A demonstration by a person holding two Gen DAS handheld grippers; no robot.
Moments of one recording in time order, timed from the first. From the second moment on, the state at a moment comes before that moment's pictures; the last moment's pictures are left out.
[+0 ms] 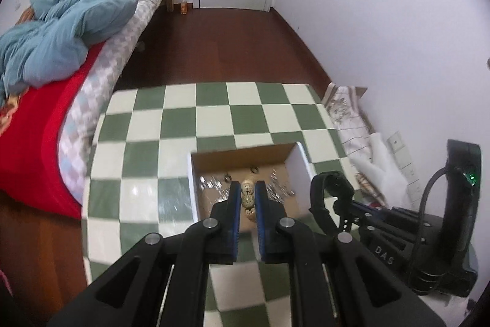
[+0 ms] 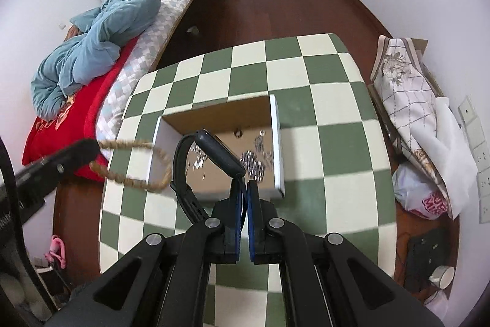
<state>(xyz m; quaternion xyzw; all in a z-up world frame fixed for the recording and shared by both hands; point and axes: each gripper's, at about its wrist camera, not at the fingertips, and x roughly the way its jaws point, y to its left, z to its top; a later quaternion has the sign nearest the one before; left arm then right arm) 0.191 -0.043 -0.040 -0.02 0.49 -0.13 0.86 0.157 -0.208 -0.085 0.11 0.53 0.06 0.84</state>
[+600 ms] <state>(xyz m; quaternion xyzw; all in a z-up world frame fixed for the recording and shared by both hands) 0.263 -0.027 -0.075 -0.01 0.52 -0.05 0.85 0.244 -0.206 -0.123 0.11 0.60 0.05 0.79</state>
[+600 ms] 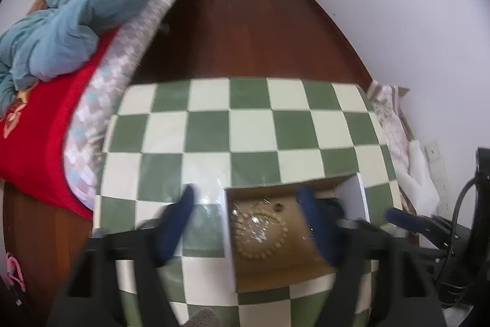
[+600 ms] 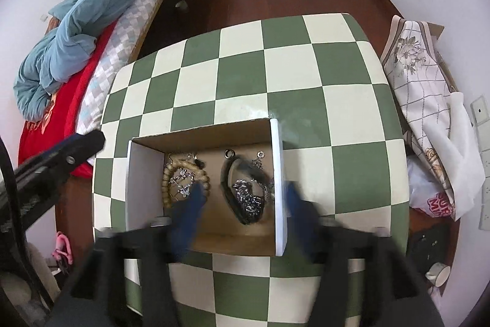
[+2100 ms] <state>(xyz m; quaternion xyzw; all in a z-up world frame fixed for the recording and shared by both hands) 0.042 0.003 0.054 0.00 0.43 0.01 0.90 0.023 -0.193 0.065 0.00 0.49 -0.02 0.87</state>
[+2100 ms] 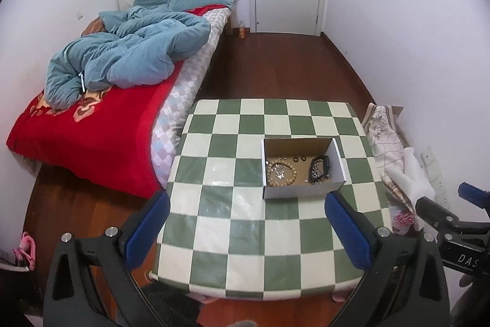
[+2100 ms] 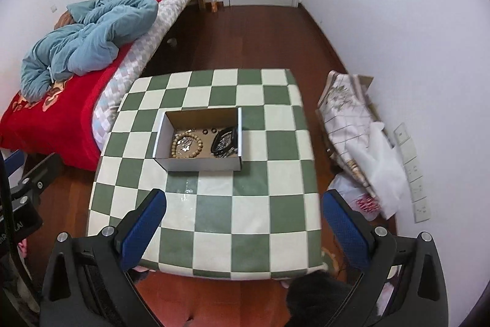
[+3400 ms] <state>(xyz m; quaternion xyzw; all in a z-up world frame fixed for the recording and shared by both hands) 0.092 -0.017 0.061 0.00 0.44 0.03 0.90 0.086 -0.205 0.064 0.00 0.50 -0.06 0.87</state>
